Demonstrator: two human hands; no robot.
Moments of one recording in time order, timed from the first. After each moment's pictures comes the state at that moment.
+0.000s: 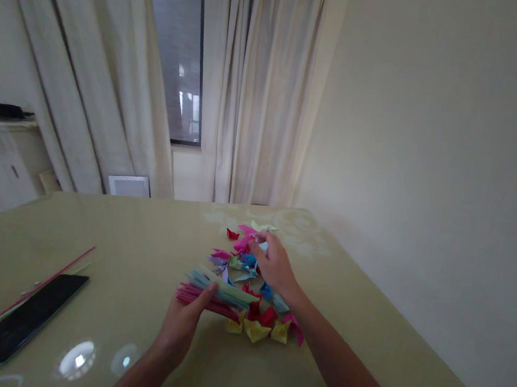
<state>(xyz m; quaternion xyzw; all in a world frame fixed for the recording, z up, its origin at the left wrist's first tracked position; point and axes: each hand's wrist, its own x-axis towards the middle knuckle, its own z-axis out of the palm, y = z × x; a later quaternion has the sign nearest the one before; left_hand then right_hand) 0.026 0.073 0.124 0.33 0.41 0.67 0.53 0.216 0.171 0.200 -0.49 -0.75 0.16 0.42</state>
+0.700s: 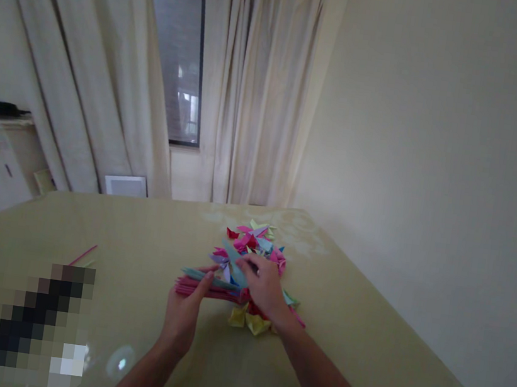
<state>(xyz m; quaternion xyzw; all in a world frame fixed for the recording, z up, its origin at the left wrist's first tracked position) 0.024 0.072 0.136 0.33 0.44 0.71 0.45 0.189 0.128 0.184 -0.44 -0.77 0.19 0.41</state>
